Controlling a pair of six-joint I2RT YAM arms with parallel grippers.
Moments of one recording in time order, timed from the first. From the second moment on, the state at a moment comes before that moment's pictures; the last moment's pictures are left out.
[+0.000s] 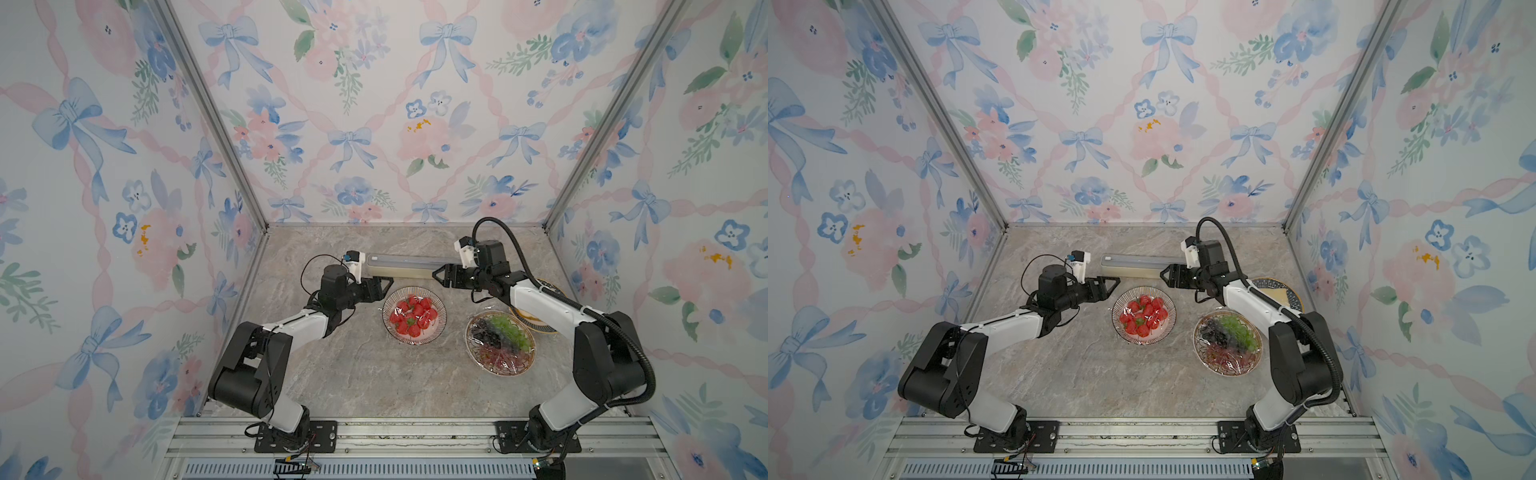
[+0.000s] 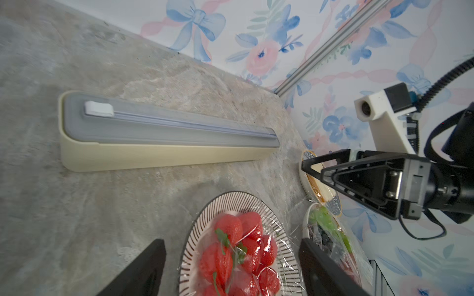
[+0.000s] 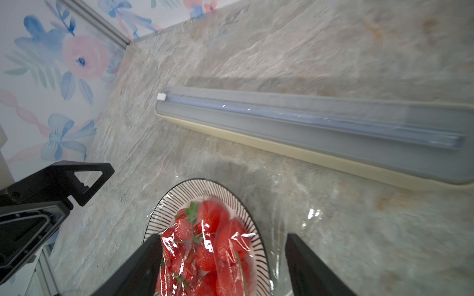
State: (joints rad) left arm -0.37 1.55 0.70 0.45 0.47 -0.53; right arm 0.39 1.68 1.10 -0.17 -0.39 0.37
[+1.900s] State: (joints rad) left arm -0.49 1.61 0.59 0.38 0.30 -0.61; right arm 0.54 1.76 0.95 -0.17 -0.50 0.59
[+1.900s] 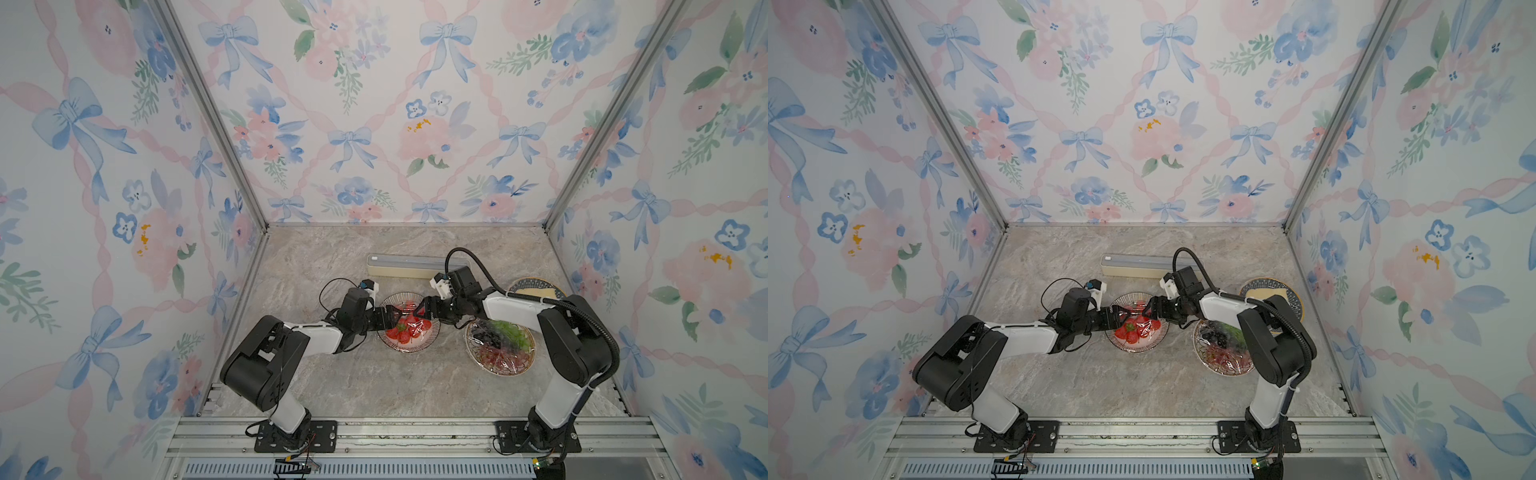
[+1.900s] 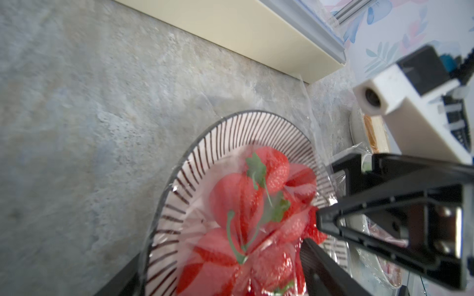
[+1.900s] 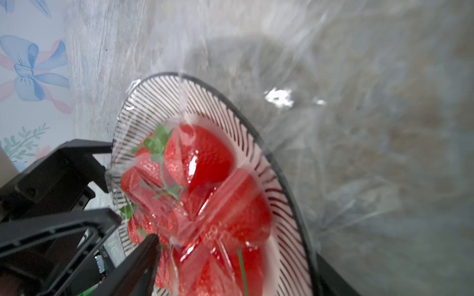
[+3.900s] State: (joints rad) left arm -0.52 1.40 0.39 0.34 0.43 -0.75; right arm 0.51 1.77 0.93 -0.03 -0.47 0.64
